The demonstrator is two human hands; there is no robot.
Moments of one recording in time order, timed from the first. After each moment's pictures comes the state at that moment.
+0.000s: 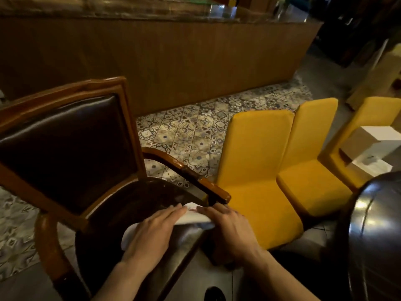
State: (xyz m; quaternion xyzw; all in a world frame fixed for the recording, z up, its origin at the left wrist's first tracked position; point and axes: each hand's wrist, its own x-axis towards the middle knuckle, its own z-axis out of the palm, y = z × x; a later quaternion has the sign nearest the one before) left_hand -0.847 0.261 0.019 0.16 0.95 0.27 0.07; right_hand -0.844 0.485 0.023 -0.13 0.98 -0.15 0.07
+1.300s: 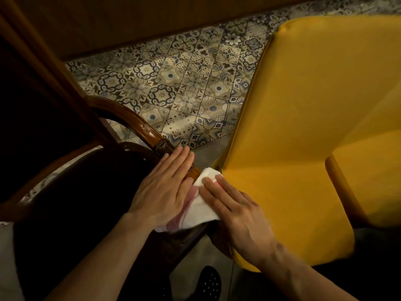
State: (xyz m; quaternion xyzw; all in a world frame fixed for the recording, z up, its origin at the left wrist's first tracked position) left_hand -1.049 0.362 -0.191 0.21 0.96 0.17 0.06; right_hand -0.994 0.585 -0.170 -0.27 0.95 -0.15 0.07
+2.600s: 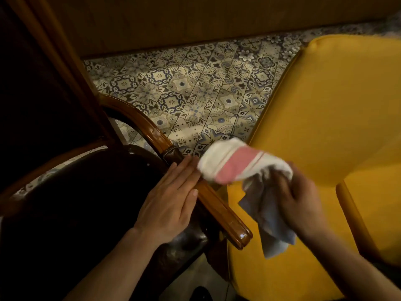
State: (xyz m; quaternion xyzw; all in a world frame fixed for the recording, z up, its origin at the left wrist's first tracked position) left_hand -1.046 0.369 -0.206 0.18 0.95 0.26 0.02; right_hand -1.069 0.640 -0.153 -0.02 0.90 -0.43 -0.03
